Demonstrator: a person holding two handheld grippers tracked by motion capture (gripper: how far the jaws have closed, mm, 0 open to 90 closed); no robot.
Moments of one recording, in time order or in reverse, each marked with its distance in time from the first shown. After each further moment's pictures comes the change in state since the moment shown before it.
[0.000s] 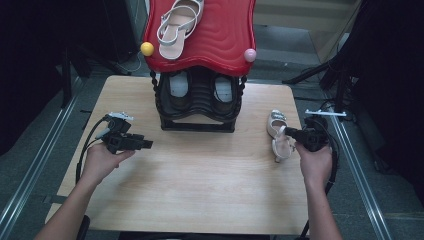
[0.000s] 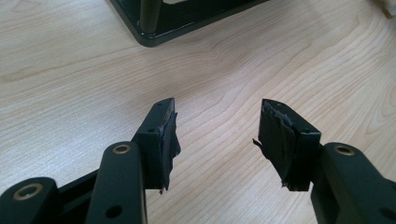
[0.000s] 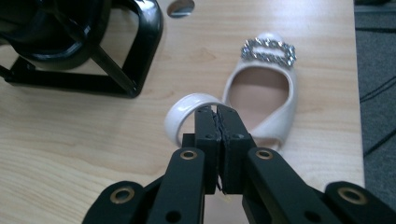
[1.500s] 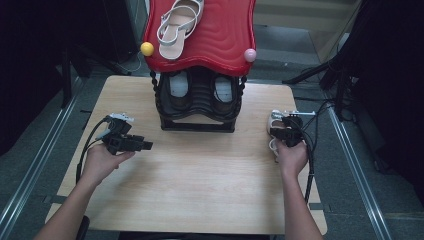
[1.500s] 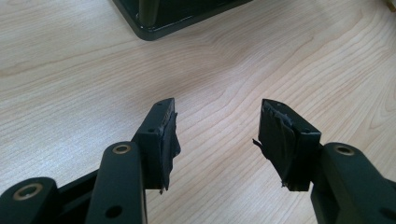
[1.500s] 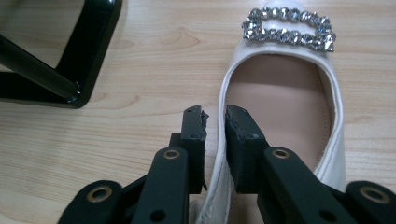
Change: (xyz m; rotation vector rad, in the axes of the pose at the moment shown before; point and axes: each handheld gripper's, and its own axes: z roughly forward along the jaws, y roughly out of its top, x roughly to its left) left arm -0.001 -0.002 0.002 0.011 -0.001 0.002; right arm -0.004 -0.009 0.091 0.062 -0.094 0.026
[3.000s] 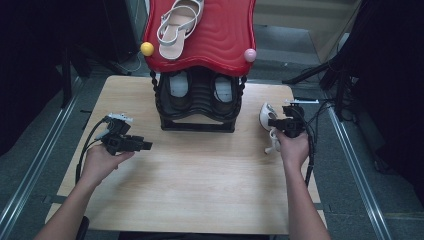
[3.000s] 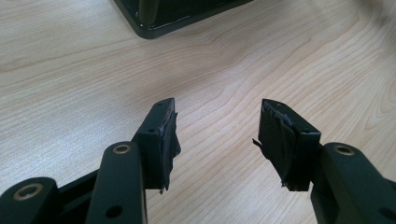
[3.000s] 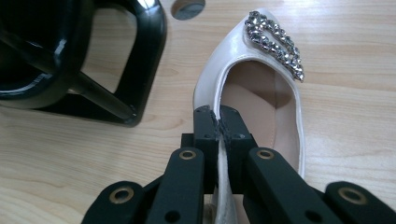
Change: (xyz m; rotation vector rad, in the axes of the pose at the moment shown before) left arm 0.002 -0.002 -0.001 -0.001 -0.001 -0.003; right arm 0.015 0.031 -0.026 -0.004 0.105 -0.004
